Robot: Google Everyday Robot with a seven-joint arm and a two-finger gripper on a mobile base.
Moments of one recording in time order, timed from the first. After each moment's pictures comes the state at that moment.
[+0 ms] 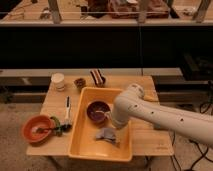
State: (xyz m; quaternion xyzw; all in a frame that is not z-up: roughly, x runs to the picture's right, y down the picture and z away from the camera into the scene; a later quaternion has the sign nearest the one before) arm 0.040 0.187 0.723 -0.29 -0.15 -0.15 0.93
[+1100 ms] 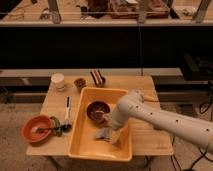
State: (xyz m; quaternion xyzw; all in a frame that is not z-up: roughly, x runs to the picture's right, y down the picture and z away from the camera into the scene) arm 0.021 0.213 0.770 -0.31 -0.22 -0.03 0.92
